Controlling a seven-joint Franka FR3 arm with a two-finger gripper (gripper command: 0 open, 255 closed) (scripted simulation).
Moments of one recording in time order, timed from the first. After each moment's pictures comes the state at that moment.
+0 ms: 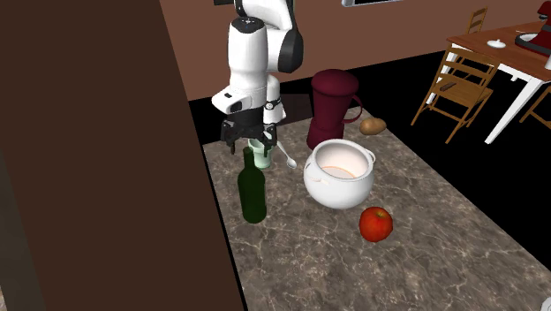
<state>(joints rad) -0.03 0.26 -0.02 -1.56 -0.05 1.93 0.04</state>
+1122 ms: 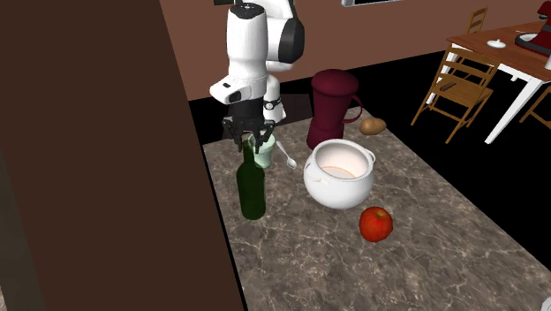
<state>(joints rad) -0.03 0.26 -0.02 -1.49 -0.05 1.87 0.03</state>
